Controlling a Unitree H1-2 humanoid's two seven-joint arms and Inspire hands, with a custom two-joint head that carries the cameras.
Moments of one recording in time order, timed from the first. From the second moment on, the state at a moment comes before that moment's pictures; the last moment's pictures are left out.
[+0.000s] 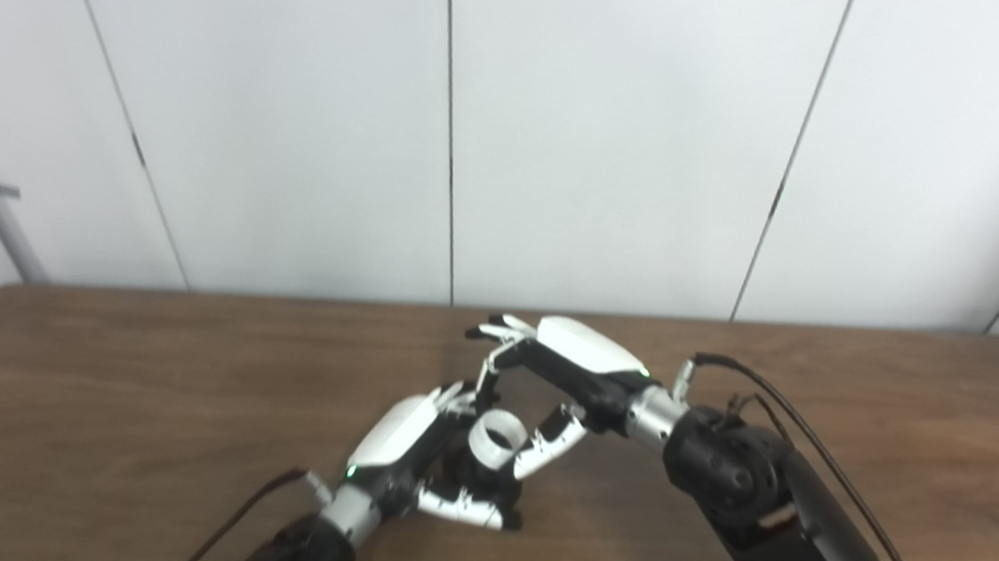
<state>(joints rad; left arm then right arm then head) -0.36 0.19 -0.36 0.30 0.55 -0.17 -0.06 -0.60 -0.26 0.42 0.02 -0.54 0.07 0.45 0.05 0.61</state>
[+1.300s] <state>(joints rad) -0.30 0.20 -0.38 0.18 0.52 -0.13 -0.12 -0.57 -0.25 0.44 0.00 -0.52 0.04 0.49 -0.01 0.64</state>
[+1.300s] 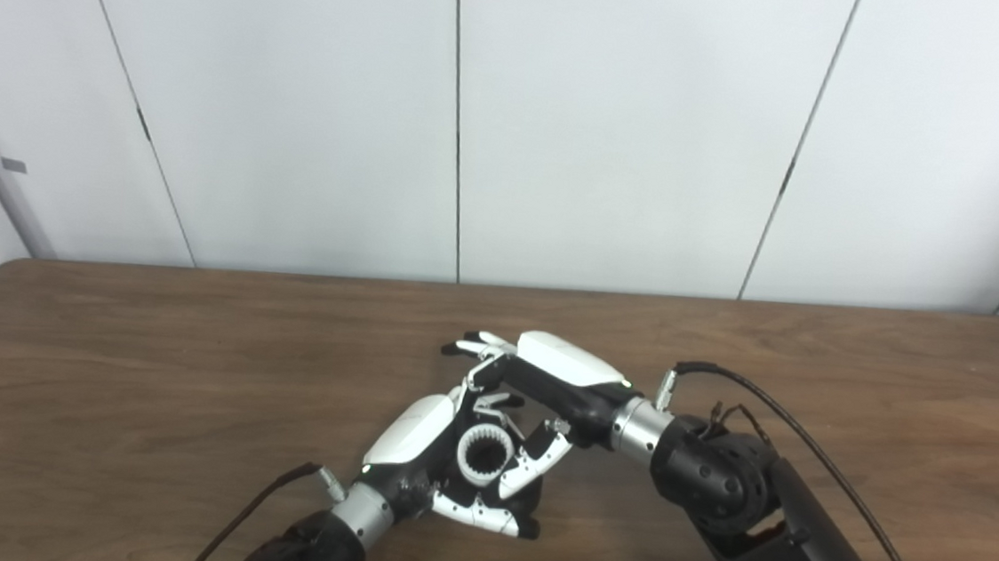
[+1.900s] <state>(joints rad) -0.30 0.20 -0.37 0.18 0.51 -0.13 -0.13 -0.56 -0.28 0.43 0.00 -0.55 0.04 0.49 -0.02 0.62</state>
